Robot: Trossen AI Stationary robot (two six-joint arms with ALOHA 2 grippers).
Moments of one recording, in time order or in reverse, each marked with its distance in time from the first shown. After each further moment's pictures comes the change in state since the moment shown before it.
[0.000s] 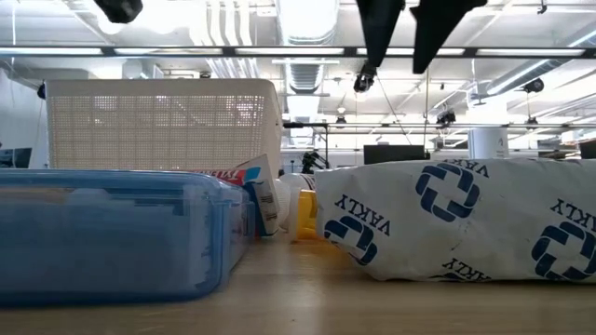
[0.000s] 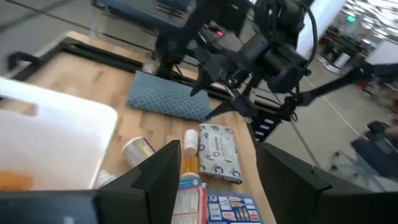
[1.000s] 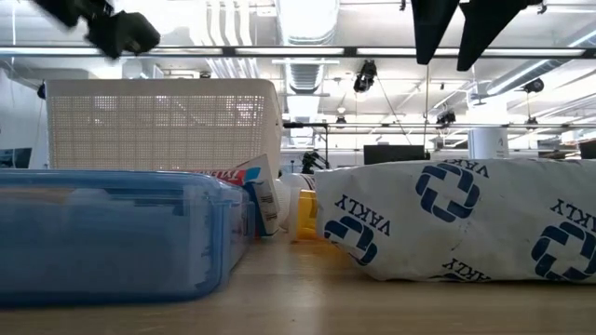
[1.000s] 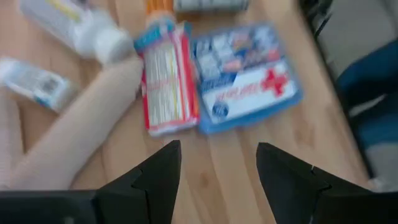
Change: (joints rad) left arm -0.807 0.270 -0.088 -0.127 -0.577 0.060; right arm 0.076 -0.198 -0.276 0.054 0.070 0.141
